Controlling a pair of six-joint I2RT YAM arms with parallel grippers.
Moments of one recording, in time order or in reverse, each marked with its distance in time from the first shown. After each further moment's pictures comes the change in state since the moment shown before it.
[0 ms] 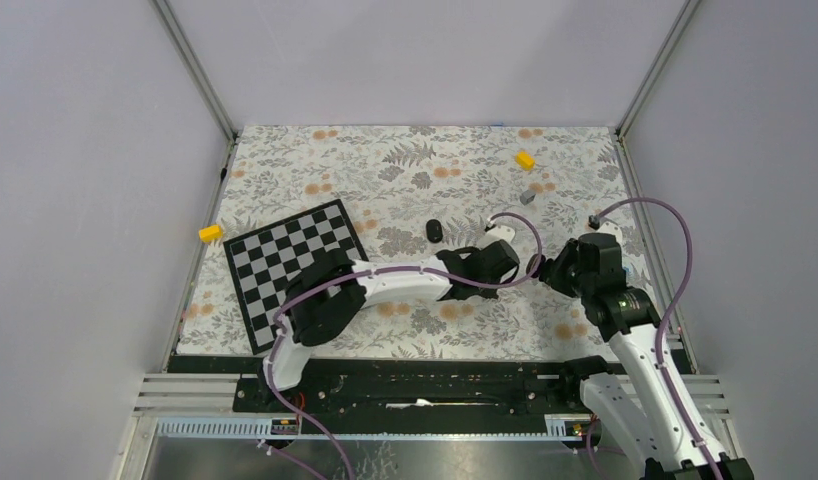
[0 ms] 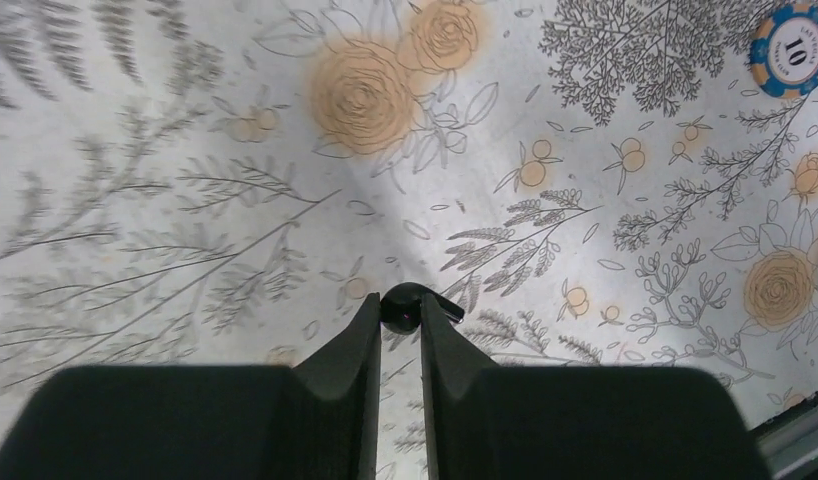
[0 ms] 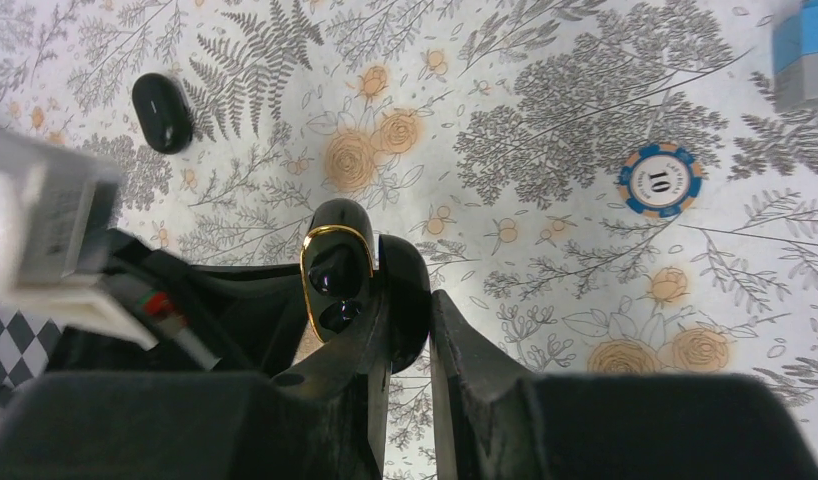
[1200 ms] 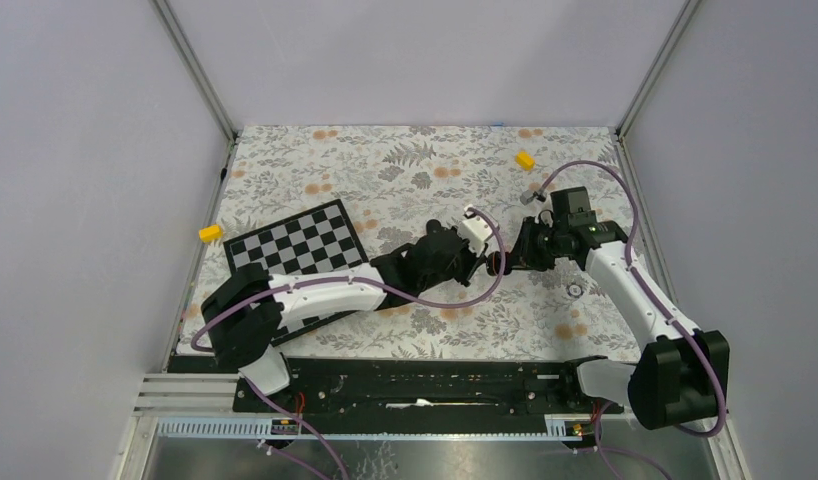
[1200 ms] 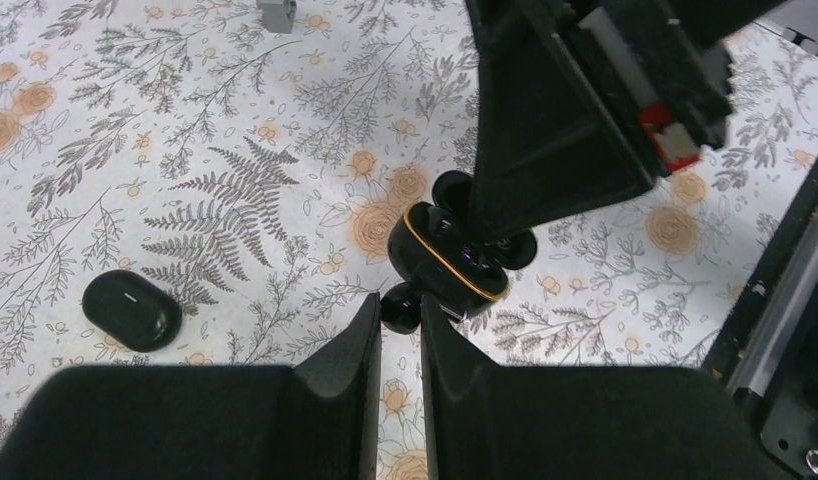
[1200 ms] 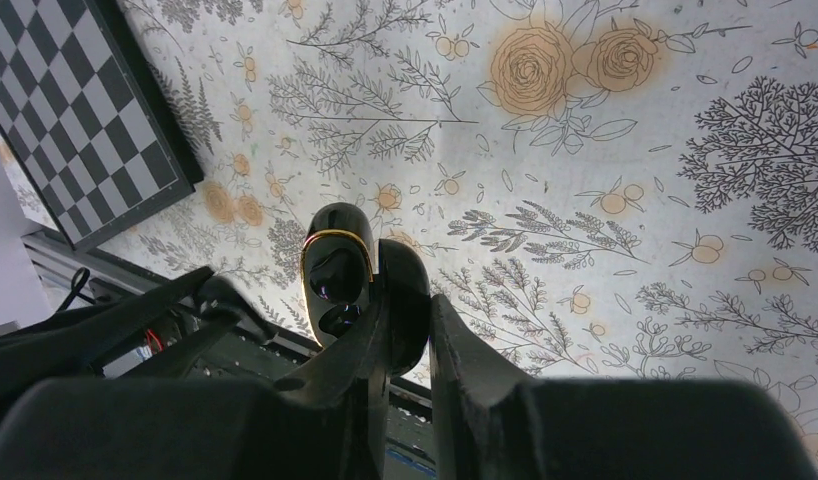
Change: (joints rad) left arm 0.064 -0.450 -0.429 0.483 0.140 0.499; right arm 0.000 0.533 0.250 -0.017 -0.471 -0.174
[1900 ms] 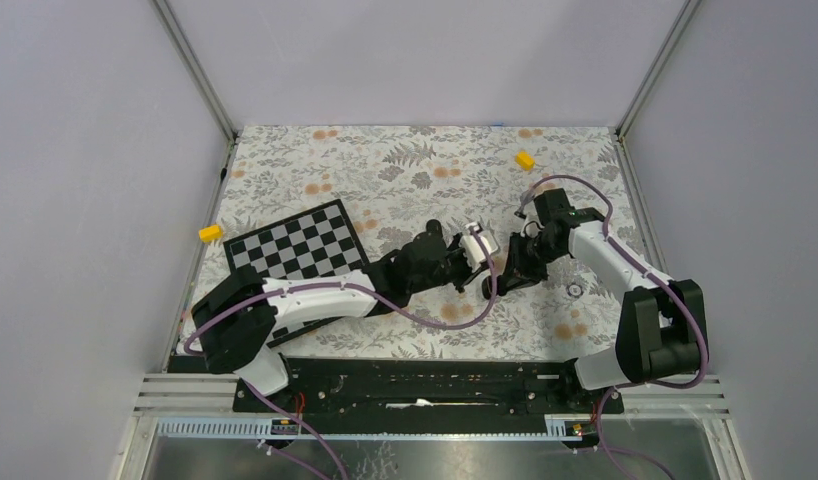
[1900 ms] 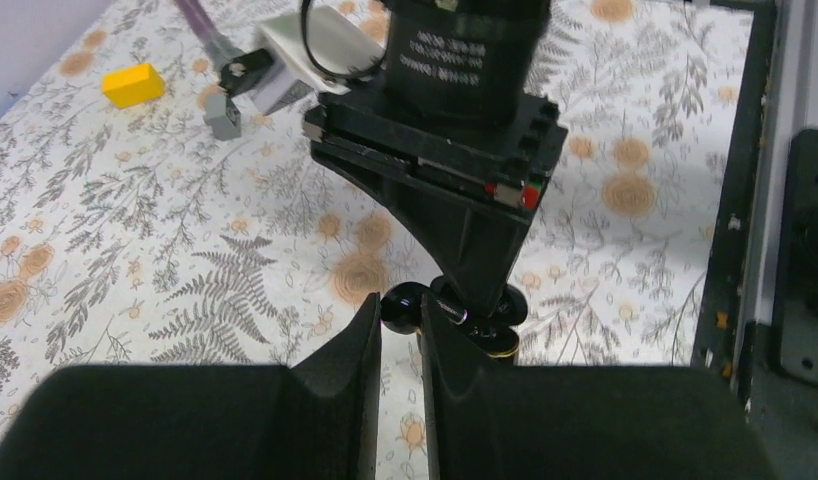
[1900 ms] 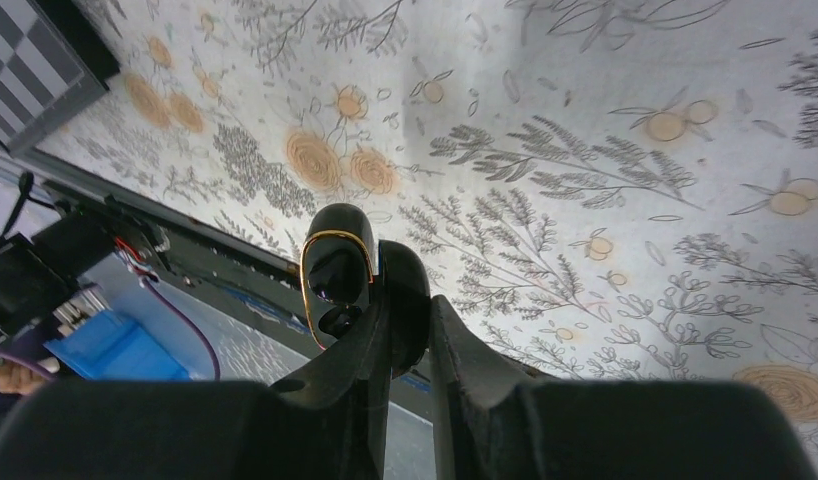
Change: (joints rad) left arm 0.006 -0.055 -0.104 0.195 0.211 0.232; right arm 0.013 0.225 0.044 -0.155 -0.088 -0.099
